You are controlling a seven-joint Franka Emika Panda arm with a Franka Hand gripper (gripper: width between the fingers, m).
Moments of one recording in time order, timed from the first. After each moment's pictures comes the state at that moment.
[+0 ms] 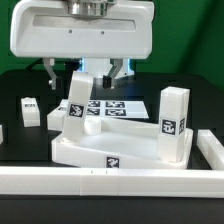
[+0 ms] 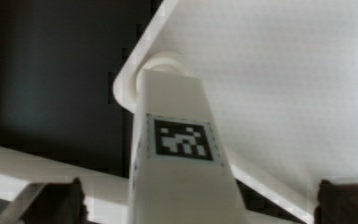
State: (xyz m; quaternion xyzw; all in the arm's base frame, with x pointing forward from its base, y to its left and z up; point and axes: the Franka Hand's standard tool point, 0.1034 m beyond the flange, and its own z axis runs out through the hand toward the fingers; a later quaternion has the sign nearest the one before) arm 0.567 -0.071 0.116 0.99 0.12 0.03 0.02
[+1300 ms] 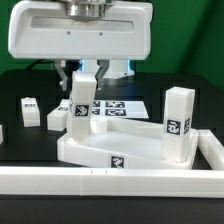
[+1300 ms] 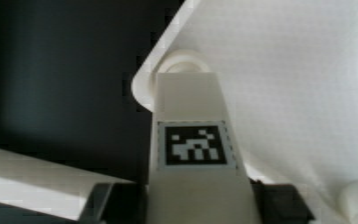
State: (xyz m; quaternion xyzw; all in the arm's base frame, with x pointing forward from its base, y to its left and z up) arm 0.567 -0.078 0.116 0.99 0.10 0.03 0.01
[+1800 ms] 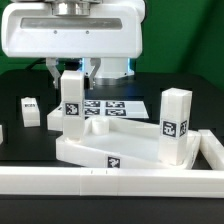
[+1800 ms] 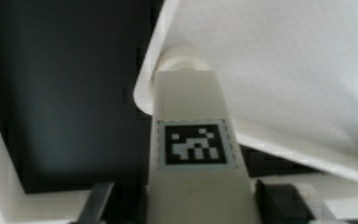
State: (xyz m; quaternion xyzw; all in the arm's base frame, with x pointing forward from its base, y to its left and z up) arm 0.559 -0.086 0.113 0.99 -0.08 0.08 -0.01
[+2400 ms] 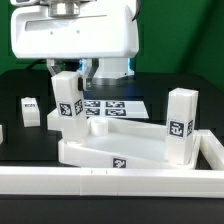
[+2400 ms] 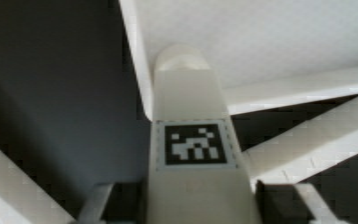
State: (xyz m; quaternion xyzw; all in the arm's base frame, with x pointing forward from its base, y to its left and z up) arm 0.562 -0.086 0.113 0.96 -0.28 0.10 -0.03
